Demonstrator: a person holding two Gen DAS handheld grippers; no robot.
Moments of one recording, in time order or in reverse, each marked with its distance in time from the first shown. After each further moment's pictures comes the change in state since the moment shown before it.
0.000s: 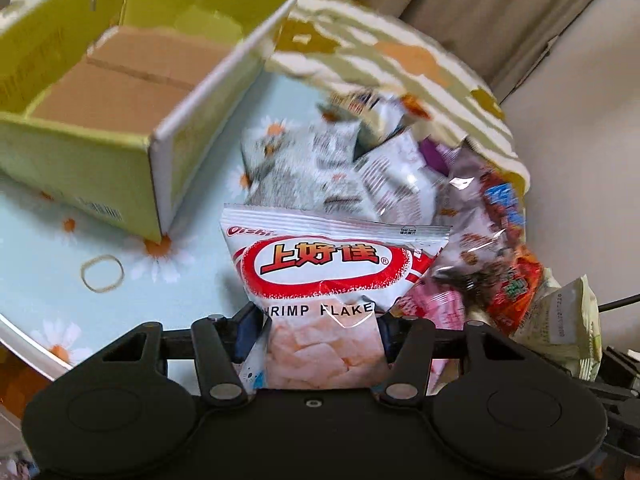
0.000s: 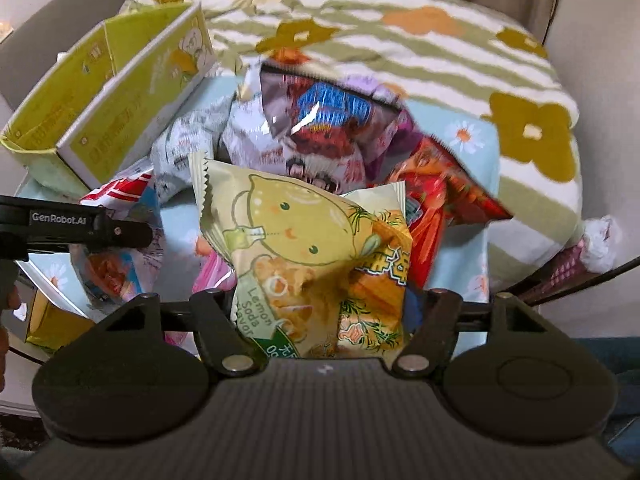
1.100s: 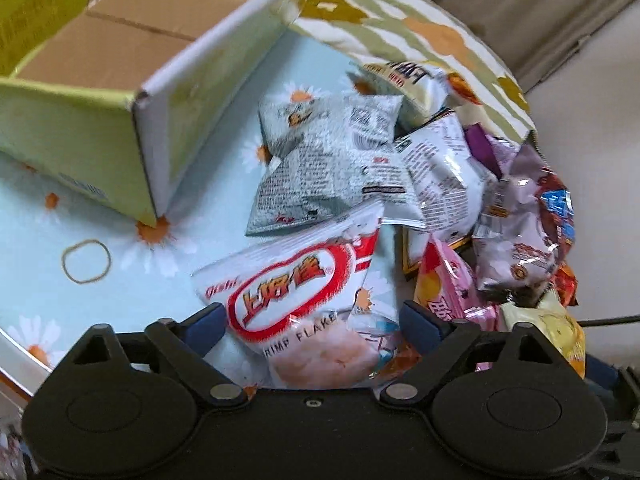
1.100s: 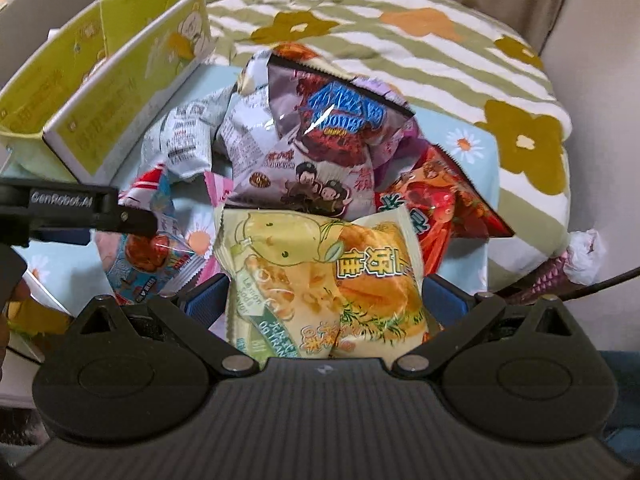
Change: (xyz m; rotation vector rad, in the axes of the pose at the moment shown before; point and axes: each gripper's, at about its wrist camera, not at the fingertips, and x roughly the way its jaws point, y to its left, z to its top) left arm 0.050 0.023 0.009 -0.092 0.124 0.013; right arm 0.029 0.017 0.007 -0.053 0.075 -0.052
